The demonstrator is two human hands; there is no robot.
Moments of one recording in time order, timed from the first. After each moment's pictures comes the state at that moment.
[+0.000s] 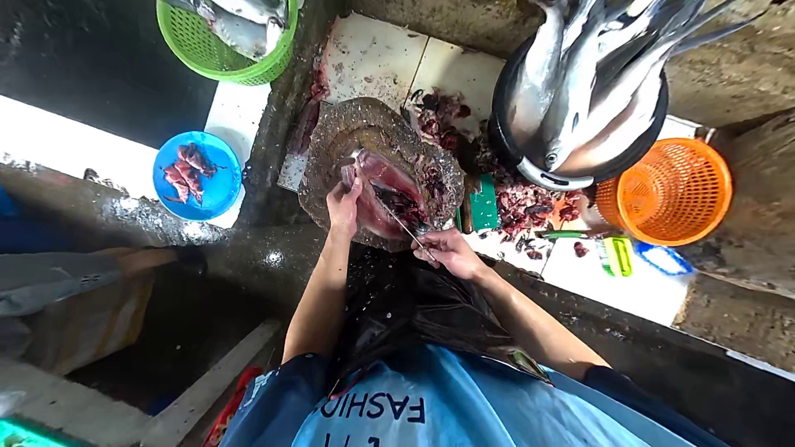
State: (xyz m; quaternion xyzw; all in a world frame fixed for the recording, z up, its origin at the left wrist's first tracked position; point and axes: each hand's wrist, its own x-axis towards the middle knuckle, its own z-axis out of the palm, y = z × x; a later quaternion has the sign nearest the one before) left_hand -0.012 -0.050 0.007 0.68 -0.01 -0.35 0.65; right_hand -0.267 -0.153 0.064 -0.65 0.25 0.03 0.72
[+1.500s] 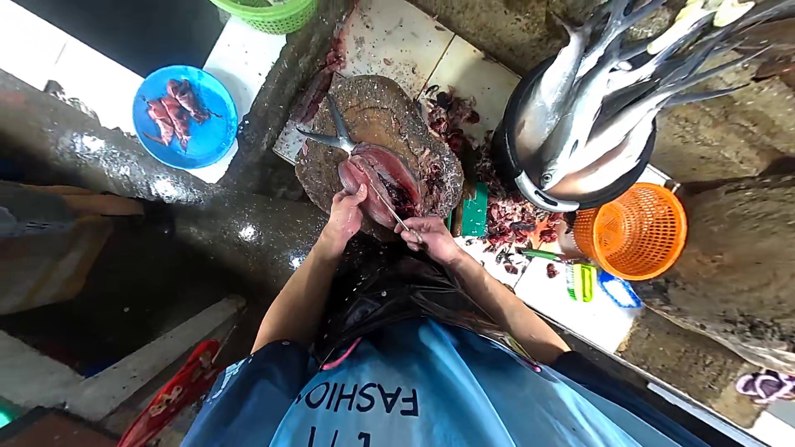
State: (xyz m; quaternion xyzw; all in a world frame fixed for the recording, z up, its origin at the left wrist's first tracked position) left_hand -0.055 -0.020 -0.006 0.48 0.11 -0.44 0.75; right_hand -0.251 -0.160 0.030 -0.57 0.22 0.06 0.79
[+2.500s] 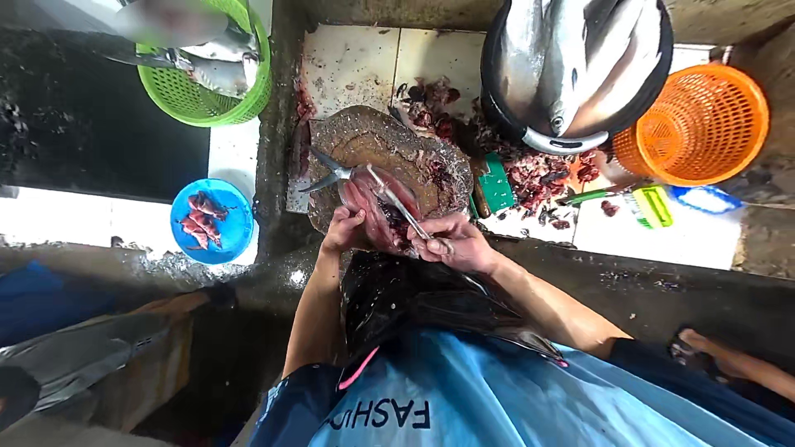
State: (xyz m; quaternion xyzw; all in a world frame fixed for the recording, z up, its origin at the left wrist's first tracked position) left_hand 0.045 -0.003 -0.024 0.50 -0.21 -0.58 0.61; right_hand -0.211 -0.125 0.106 -0.47 0.12 -0.15 0.86
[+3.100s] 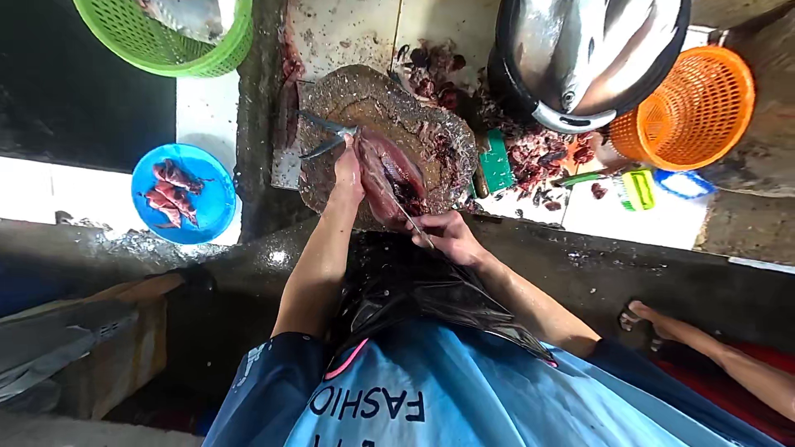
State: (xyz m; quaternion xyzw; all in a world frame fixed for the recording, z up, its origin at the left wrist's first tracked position) left_hand 0.032 -0.099 0.009 0.69 0.10 -0.50 0.52; right_hand -0.228 -0.093 0.063 -0.64 0.26 -0.11 0.71
